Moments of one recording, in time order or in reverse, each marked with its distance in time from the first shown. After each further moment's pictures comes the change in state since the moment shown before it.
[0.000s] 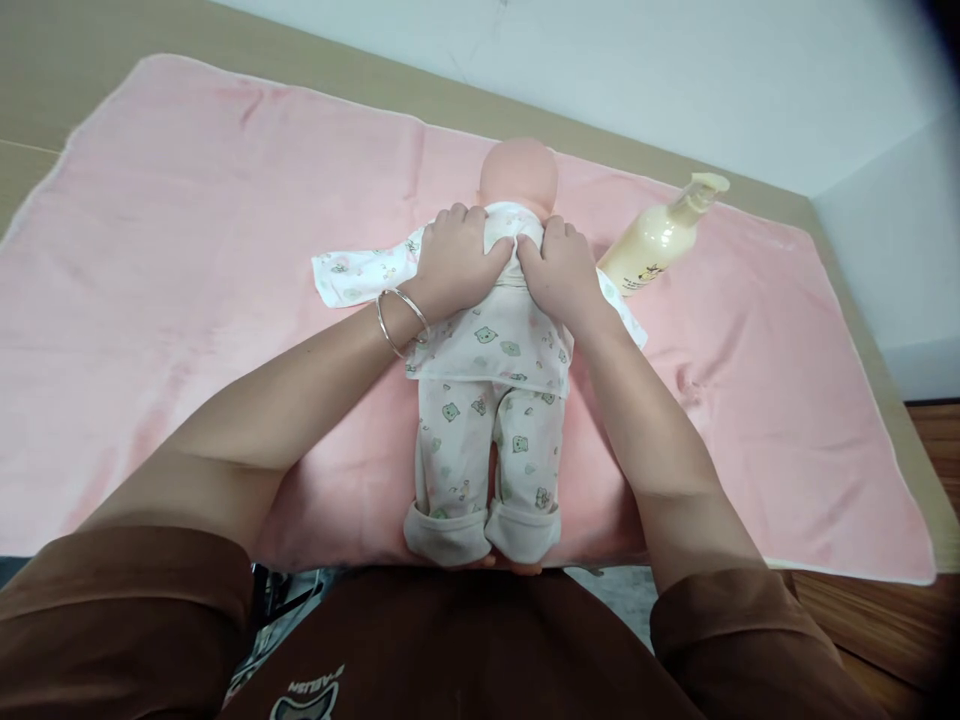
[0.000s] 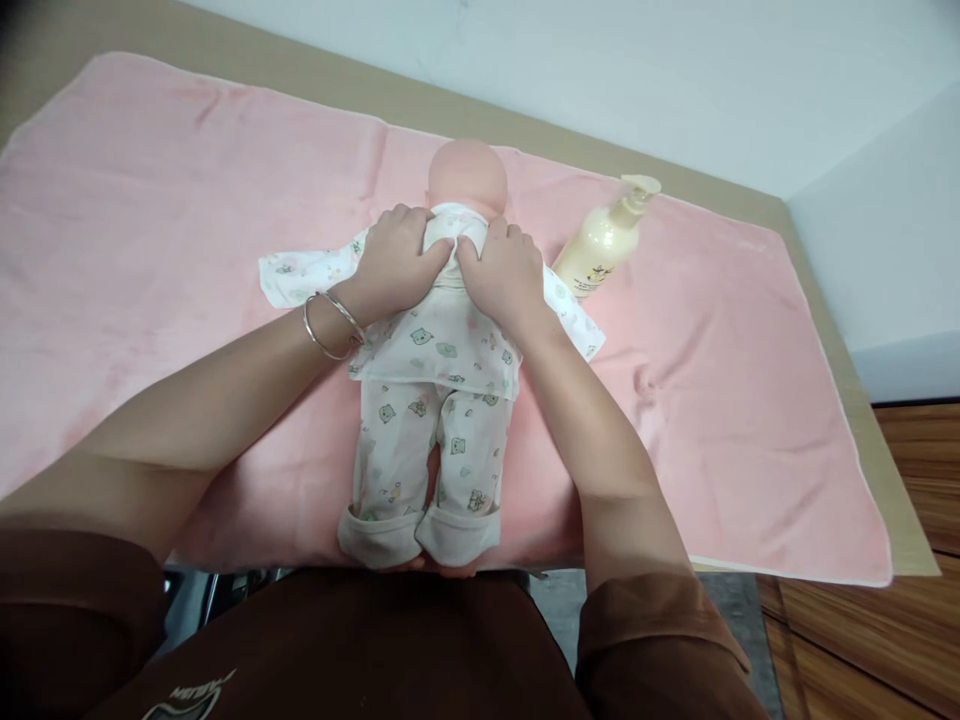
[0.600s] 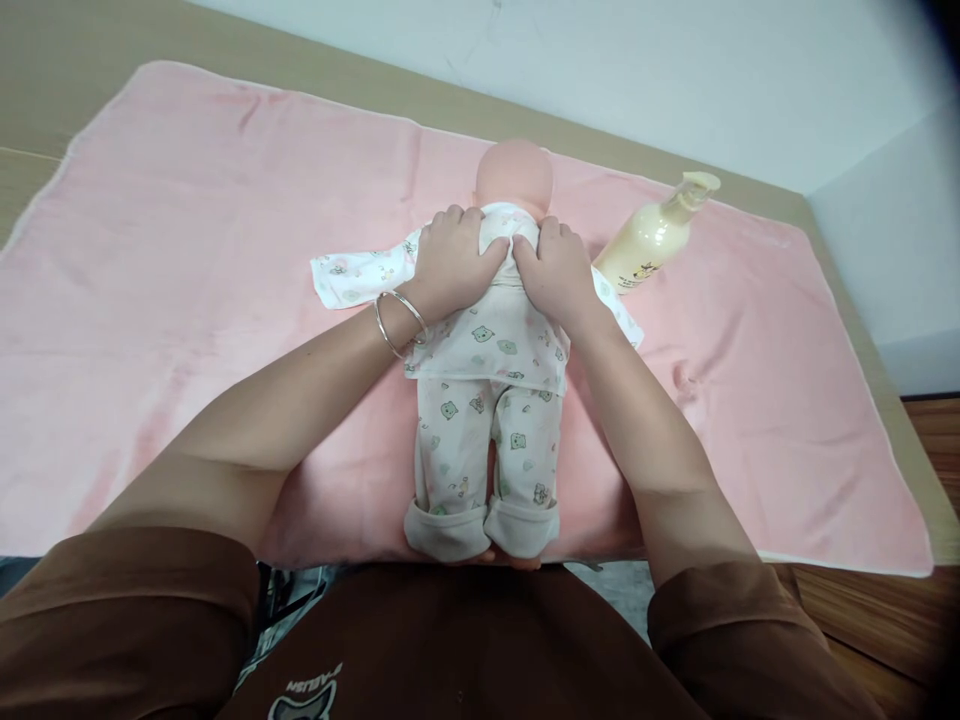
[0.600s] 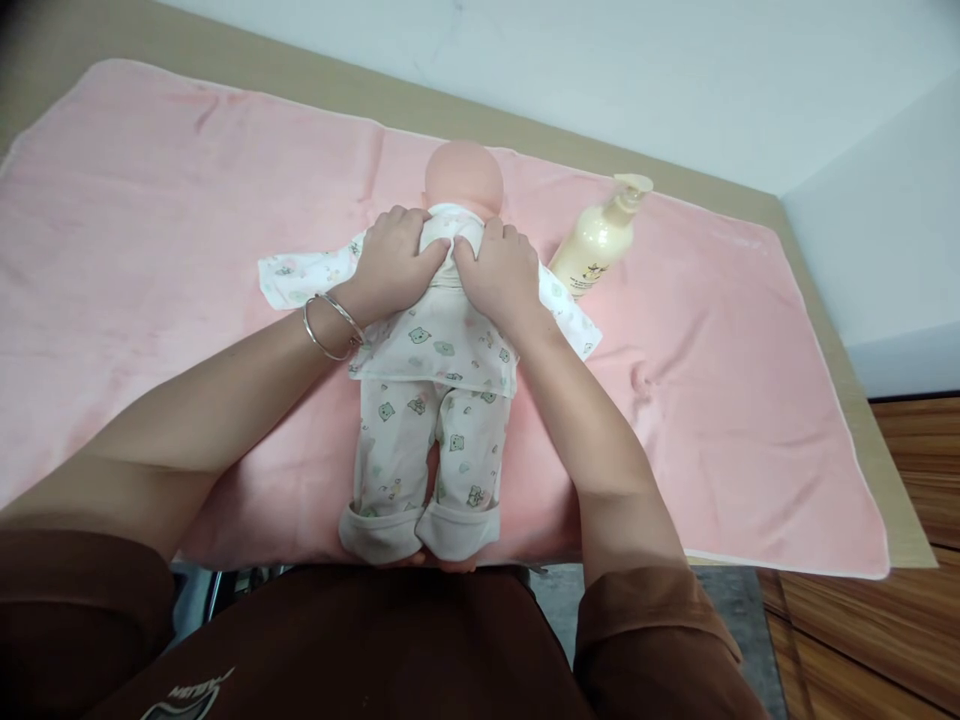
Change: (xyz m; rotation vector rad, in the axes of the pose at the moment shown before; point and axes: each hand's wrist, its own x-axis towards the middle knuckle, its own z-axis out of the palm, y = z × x) left_hand 0.001 -0.009 0.006 -0.018 0.032 0.031; right_hand -0.001 0.002 0.003 0.009 0.028 -0.005
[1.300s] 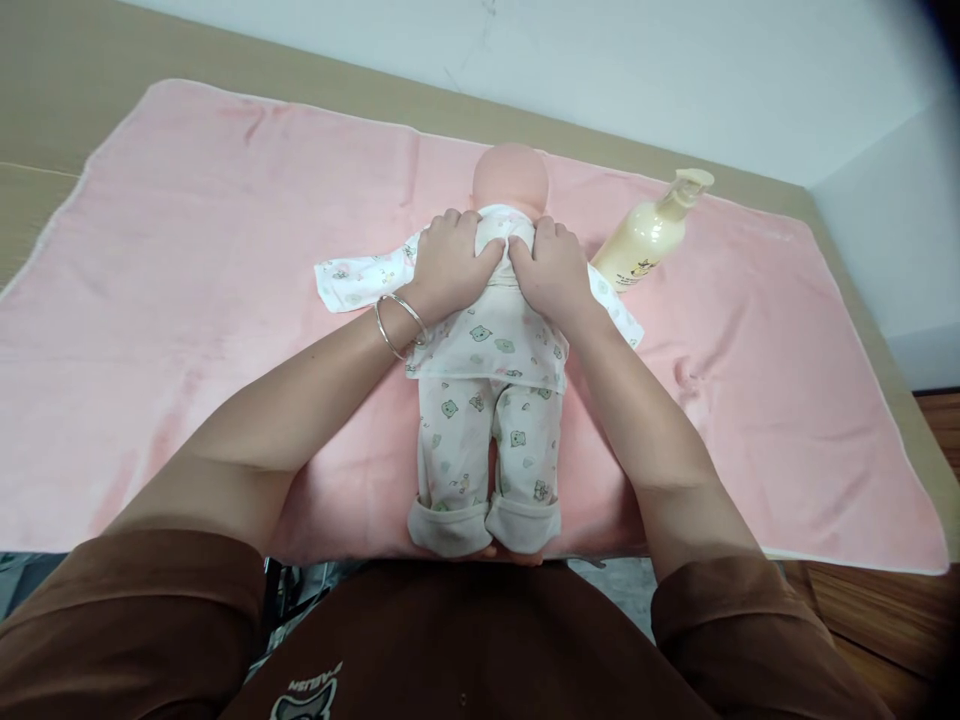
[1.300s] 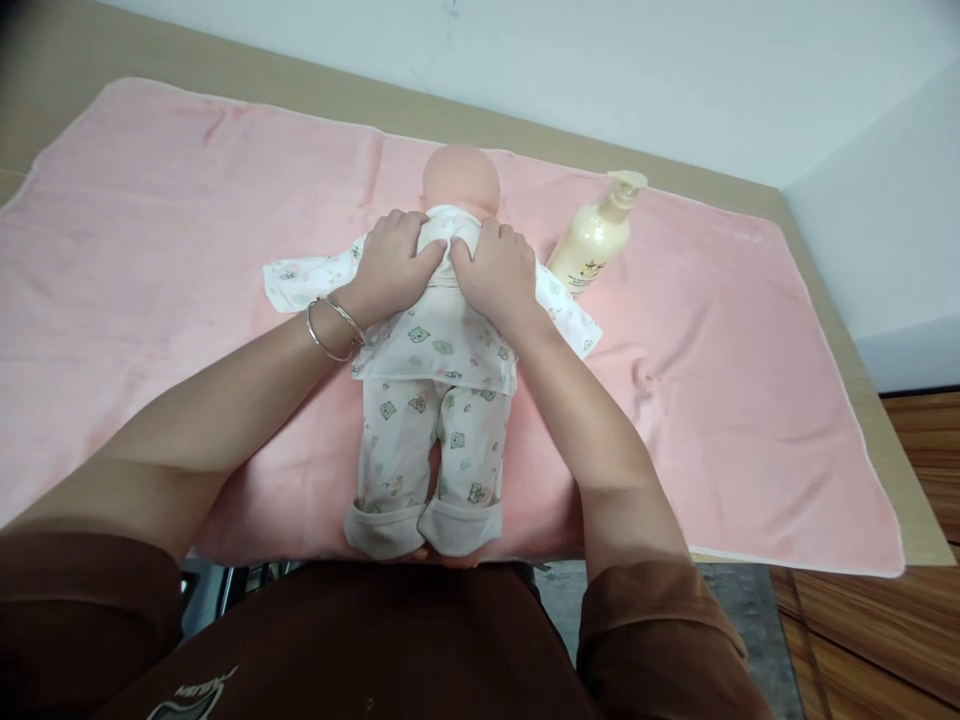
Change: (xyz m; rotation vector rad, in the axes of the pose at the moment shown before) left_hand -0.004 0.015 -0.009 0.018 -0.059 -0.102; right_hand 0.001 0.000 0.006 0.025 0.048 -0.005
